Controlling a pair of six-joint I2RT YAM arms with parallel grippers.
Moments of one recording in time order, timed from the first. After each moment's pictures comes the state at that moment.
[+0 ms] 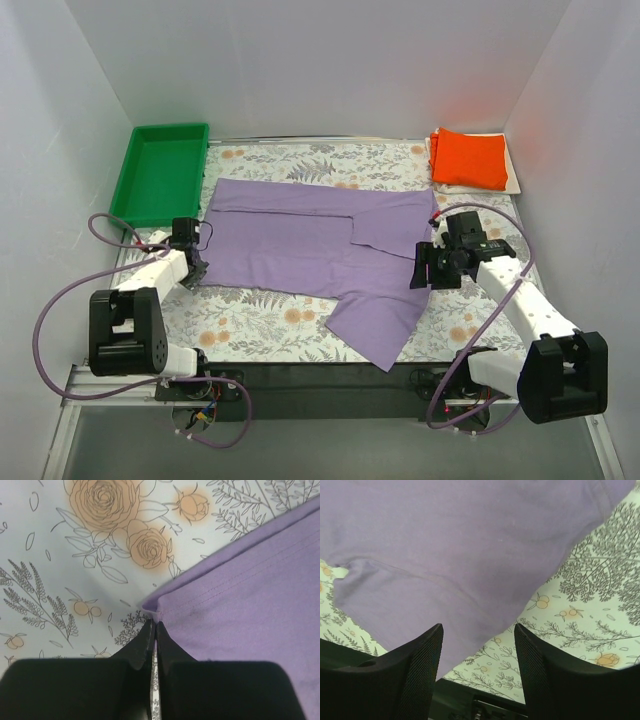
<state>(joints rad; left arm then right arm) 0.04 1.40 0.69 -0.48 -0.40 -0.92 0.19 1.14 0.78 -0.75 -0.26 0.16</state>
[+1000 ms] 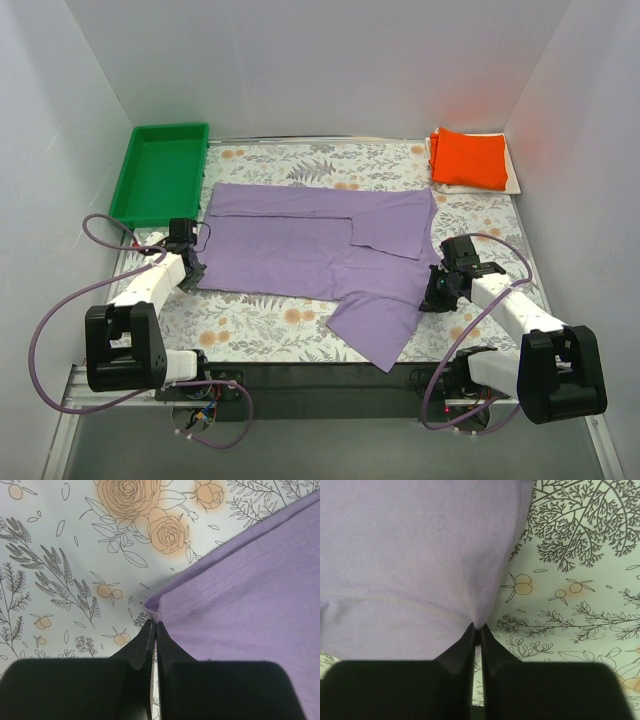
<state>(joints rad) 0.04 1.32 0.70 -0.60 -0.40 -0.91 0.19 1.15 0.53 -0.60 -0.16 0.47</state>
